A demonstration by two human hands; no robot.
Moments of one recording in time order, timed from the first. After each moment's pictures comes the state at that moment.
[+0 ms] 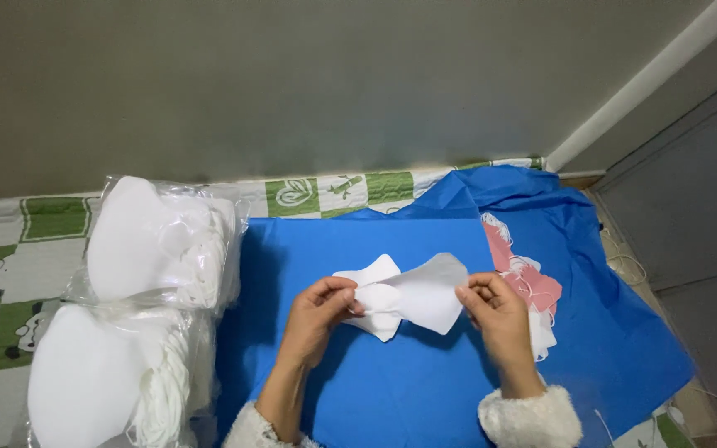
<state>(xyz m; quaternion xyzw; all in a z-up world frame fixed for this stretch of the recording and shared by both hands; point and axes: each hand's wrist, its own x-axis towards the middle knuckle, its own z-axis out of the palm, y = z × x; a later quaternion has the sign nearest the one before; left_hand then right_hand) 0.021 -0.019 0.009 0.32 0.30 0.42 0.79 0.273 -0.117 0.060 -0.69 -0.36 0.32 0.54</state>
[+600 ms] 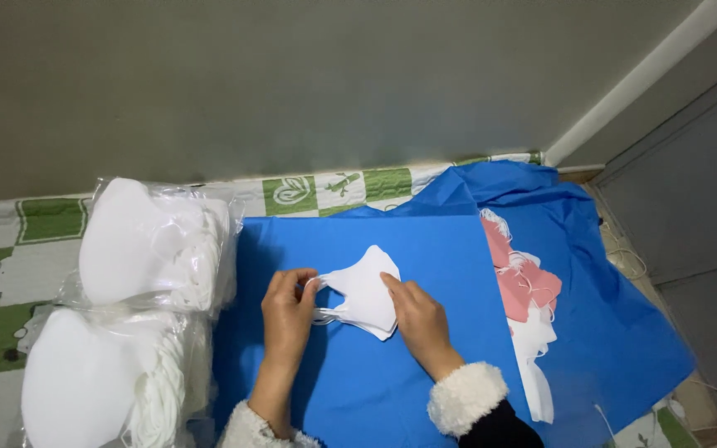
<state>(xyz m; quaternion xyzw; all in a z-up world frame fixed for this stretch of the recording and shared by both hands) 0.006 -0.007 0.022 0.59 0.60 0.38 0.38 0.211 -0.083 0.002 -0.72 -0.65 0.06 0.26</state>
